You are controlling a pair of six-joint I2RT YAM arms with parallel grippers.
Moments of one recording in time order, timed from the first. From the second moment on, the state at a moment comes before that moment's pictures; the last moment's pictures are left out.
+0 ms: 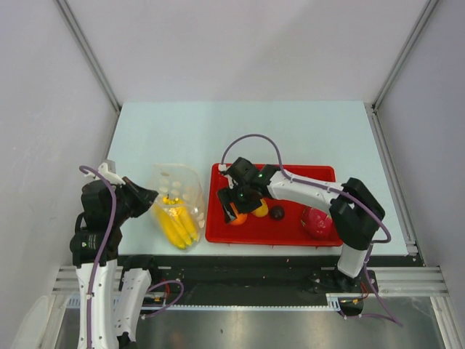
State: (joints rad) left arm 0.09 0.54 0.91 -0.91 0.24 -0.61; right arm 0.90 1.77 1.31 -0.62 -0.21 0.39
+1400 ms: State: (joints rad) left arm 0.09 0.54 0.91 -0.90 0.35 -0.60; right arm 1.04 1.97 2.04 -0.54 -0.21 0.64
